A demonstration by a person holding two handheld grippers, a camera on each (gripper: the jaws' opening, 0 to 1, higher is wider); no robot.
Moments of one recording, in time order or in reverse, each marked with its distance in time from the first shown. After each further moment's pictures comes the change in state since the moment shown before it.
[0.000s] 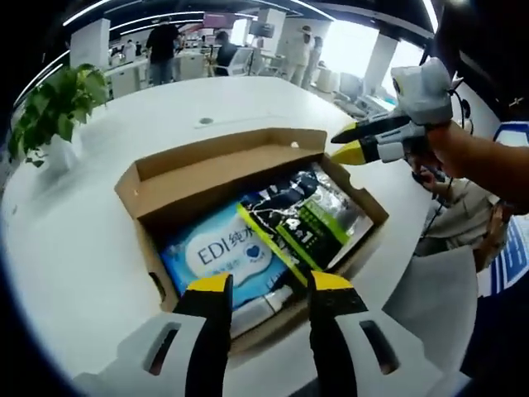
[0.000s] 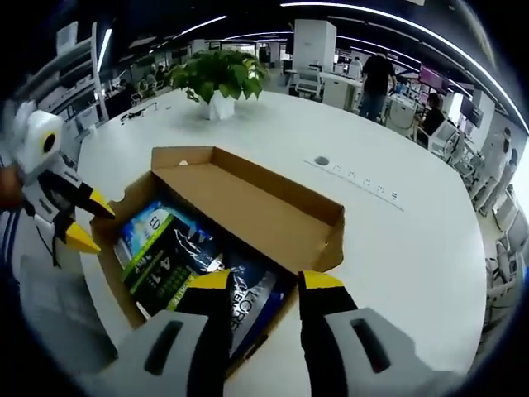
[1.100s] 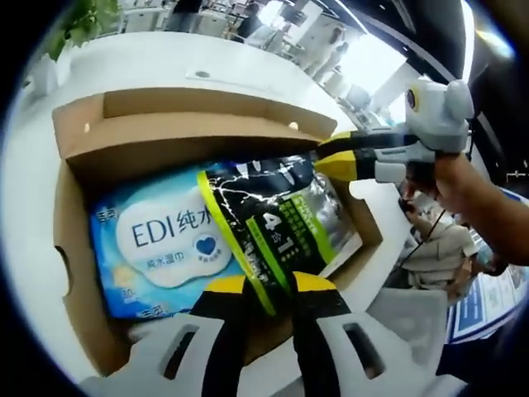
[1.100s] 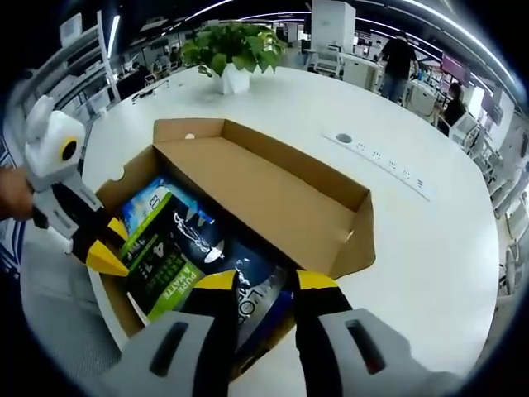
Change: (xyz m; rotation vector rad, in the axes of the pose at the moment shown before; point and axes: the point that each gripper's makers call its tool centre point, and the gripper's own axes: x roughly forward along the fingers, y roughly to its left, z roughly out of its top) left arm 0.056 -0.029 -0.011 -0.273 0.082 -0.157; right arm 0.028 0.001 -0.016 -0.028 0.107 0.085
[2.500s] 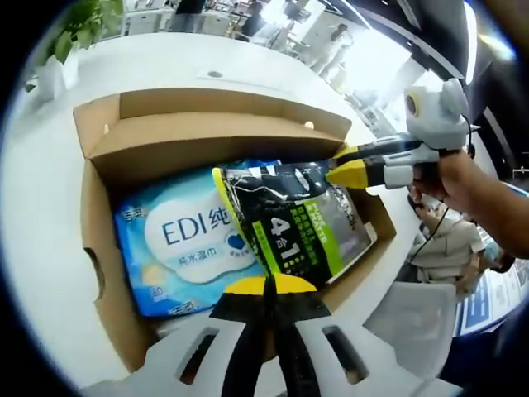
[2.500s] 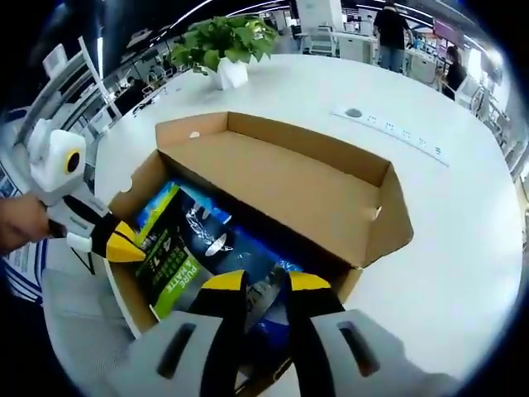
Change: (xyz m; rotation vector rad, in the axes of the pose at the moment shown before) left arm -0.015 0.022 0.000 0.019 0.007 0.050; right arm 0.012 0.020 -0.011 0.167 0.051 0.104
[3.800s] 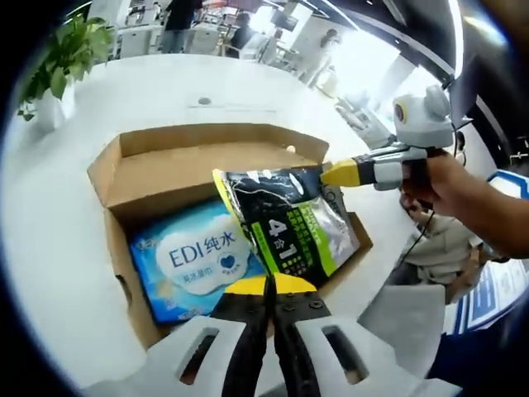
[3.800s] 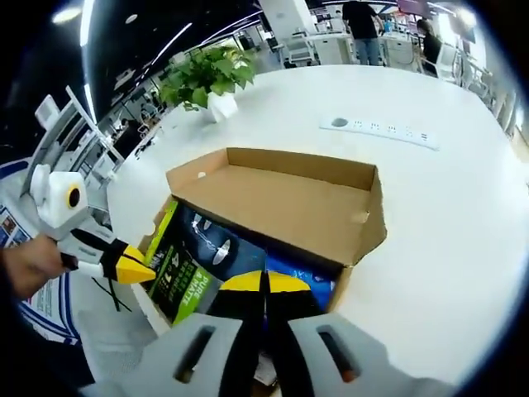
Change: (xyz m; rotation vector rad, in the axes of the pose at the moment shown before) left arm -0.038 -0.026 0.032 0.073 -0.052 0.003; right arm -0.044 0.008 0.030 0.171 -0.107 0.052
